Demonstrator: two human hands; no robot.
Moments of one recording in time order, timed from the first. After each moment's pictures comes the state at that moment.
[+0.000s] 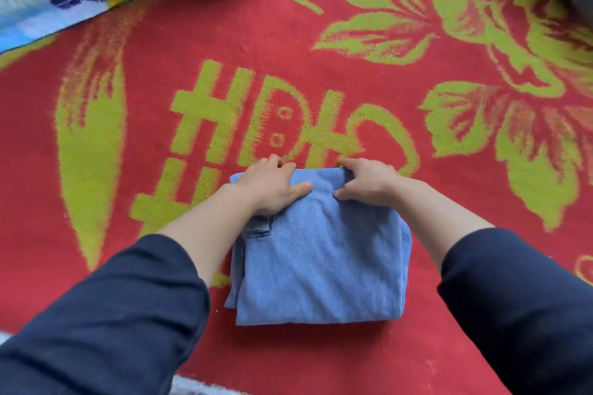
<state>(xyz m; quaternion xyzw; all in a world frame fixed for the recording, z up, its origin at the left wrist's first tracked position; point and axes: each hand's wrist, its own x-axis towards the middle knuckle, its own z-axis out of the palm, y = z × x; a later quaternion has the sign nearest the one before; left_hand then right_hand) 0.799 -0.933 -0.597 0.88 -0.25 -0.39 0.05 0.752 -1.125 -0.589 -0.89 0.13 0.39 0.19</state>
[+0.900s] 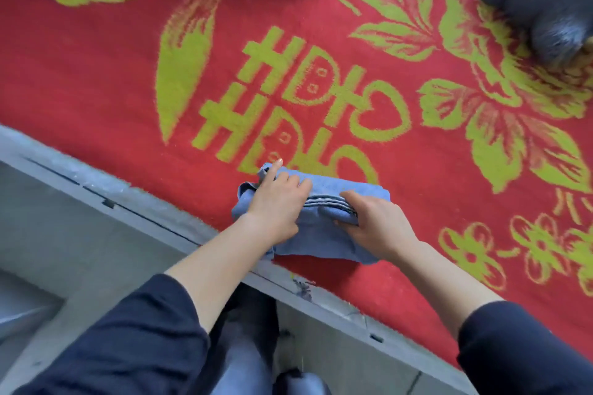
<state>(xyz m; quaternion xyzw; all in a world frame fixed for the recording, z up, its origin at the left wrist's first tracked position) 0.558 -0.857 -0.509 0.93 -0.33 -0.19 -0.03 0.507 -1.054 -0.513 -0.98 -0.09 0.11 0.12</state>
